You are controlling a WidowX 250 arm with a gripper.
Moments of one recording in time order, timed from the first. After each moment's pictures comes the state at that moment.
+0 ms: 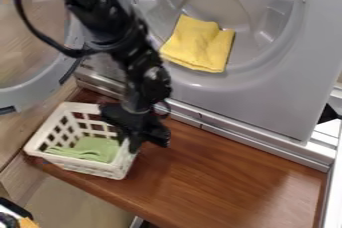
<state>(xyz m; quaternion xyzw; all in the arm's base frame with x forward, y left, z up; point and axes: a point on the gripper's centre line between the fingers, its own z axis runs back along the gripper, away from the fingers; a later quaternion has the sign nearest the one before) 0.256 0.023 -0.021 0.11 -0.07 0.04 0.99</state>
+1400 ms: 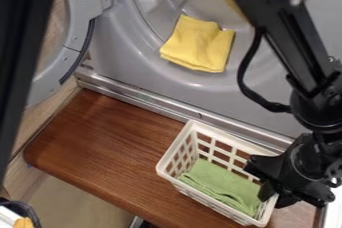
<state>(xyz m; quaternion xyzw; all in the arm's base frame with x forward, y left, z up) 0.273 -0.177 -0.046 0.09 -0.10 0.01 0.99</state>
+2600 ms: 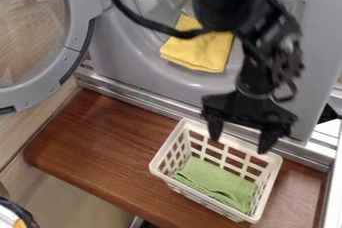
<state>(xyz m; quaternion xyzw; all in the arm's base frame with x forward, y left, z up) 0.285 -0.111 0.033 0.01 -0.09 0.08 0.99</state>
